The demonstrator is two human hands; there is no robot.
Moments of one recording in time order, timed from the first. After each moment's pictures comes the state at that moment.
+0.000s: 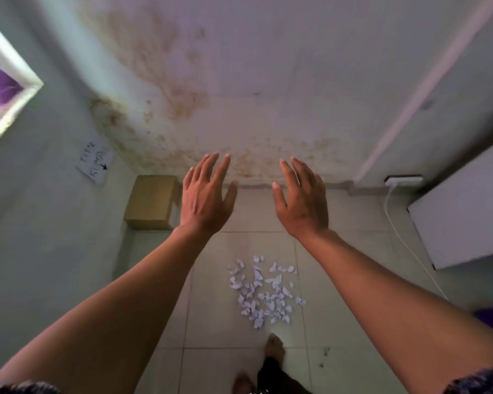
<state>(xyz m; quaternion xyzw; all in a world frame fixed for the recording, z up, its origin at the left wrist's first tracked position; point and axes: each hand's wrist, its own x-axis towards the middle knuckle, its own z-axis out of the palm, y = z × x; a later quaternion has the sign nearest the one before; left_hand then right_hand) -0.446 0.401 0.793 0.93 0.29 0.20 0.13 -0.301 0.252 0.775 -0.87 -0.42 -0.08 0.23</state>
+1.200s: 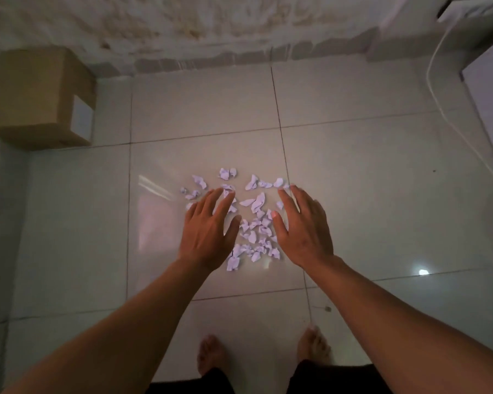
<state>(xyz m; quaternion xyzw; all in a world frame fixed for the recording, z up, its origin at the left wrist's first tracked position) -0.442 0.238 0.258 0.95 0.26 -0.01 0.19 -0.307 0.076 0.246 -0.91 -0.36 0.13 0.14</state>
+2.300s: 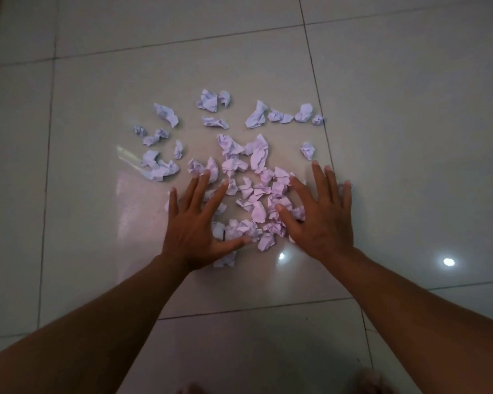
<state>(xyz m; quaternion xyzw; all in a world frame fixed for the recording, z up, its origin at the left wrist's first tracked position) -0.490 0.250 -0.085 0.97 0.20 -0.03 0.15 -0.320 0.049 -0.091 -0.92 -0.37 0.04 0.11</state>
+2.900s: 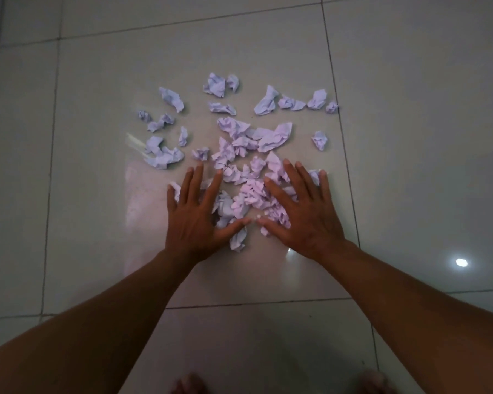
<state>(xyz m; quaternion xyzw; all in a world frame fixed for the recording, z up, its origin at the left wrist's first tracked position) -0.491 0.245 -0.092 0.95 0.28 -0.04 0.16 -0.329 0.066 -0.106 -0.85 -0.51 0.07 0.12</state>
